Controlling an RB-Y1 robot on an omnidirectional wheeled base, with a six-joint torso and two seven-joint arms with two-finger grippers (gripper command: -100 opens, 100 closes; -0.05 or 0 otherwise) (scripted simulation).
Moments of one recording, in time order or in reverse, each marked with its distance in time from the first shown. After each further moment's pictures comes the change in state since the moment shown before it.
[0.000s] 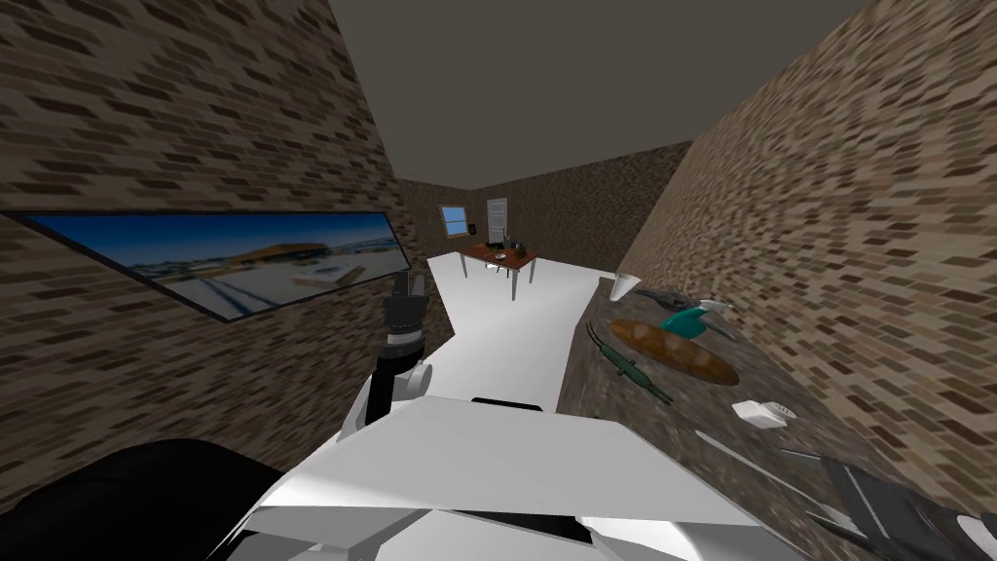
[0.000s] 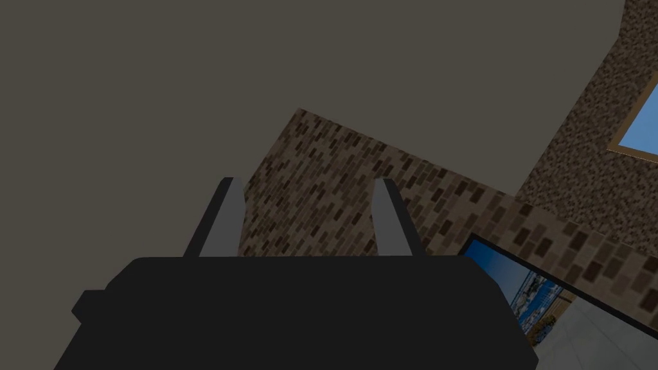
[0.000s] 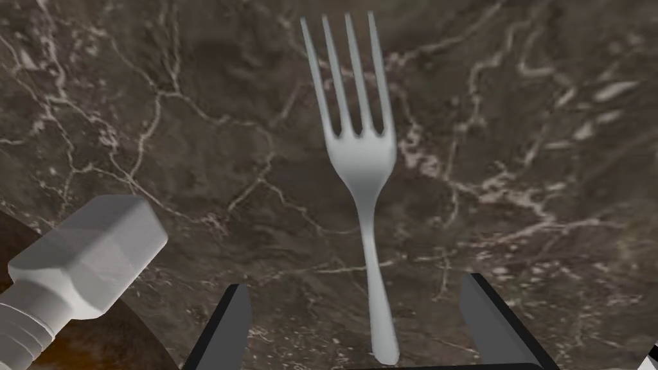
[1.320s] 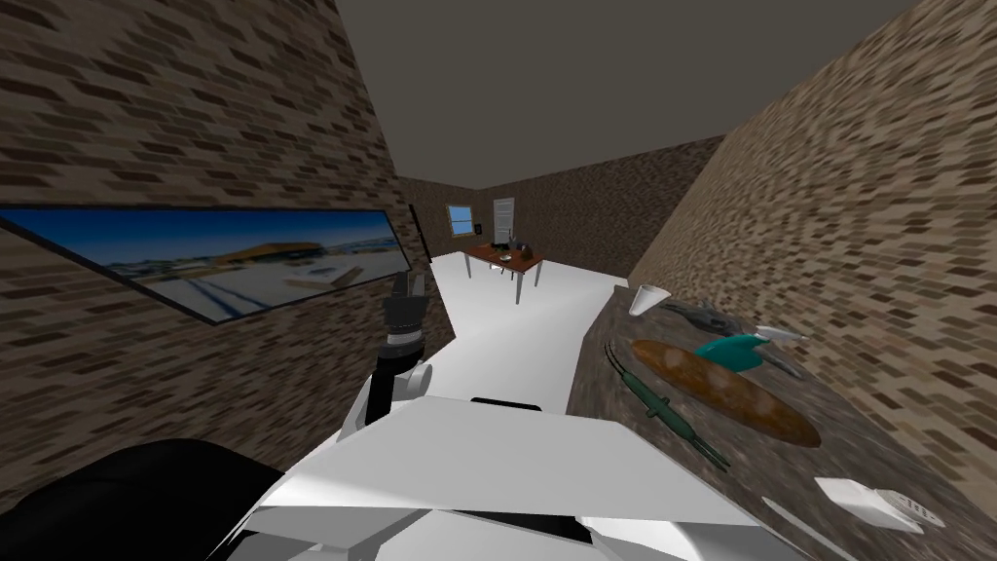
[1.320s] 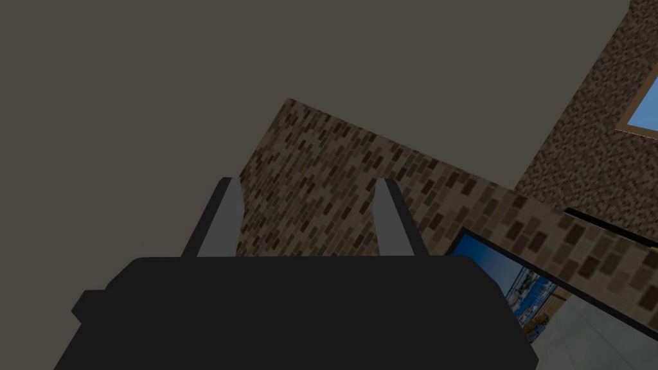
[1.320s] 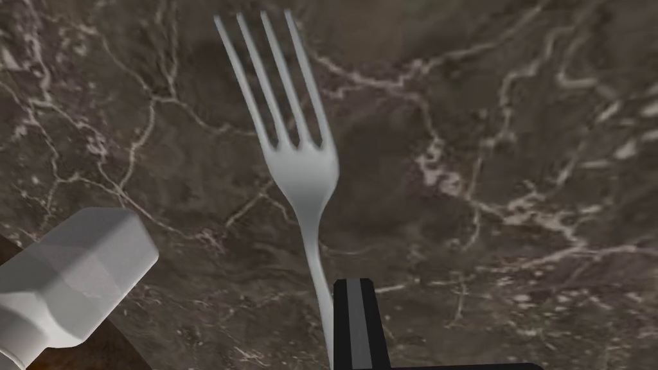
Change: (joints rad) left arm 0.000 0.000 0.000 0.000 0.000 0.000 0.000; right arm 0.199 0.172 -0.193 0.114 0.028 -0.062 0.206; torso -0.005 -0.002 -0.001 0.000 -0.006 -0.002
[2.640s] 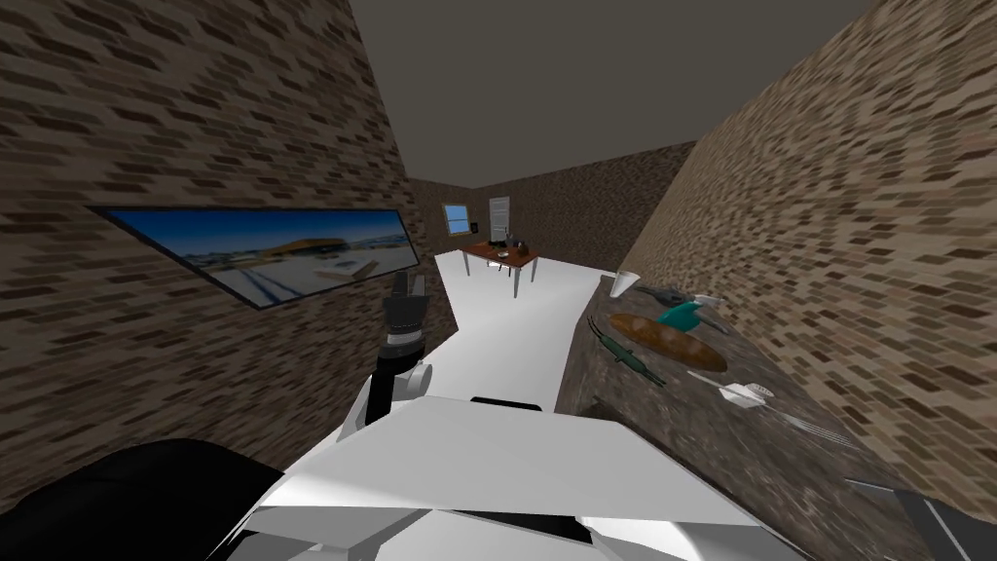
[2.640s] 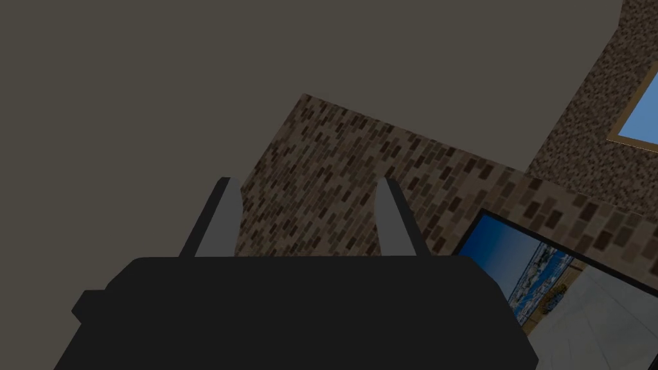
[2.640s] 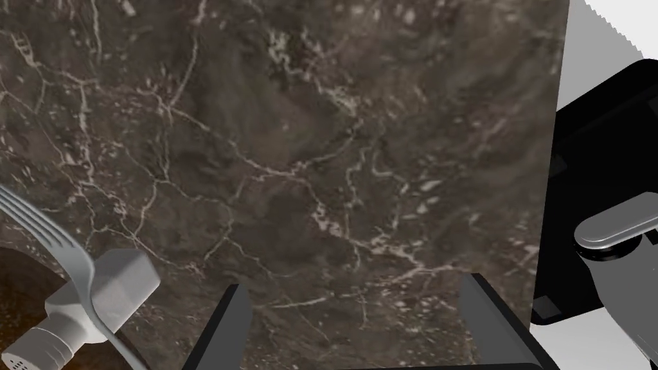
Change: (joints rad) left arm 0.000 0.000 0.000 0.000 0.000 0.000 0.000; right arm -0.160 -0.201 0.176 -0.041 -0.001 0.061 -0.236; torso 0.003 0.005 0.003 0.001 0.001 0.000
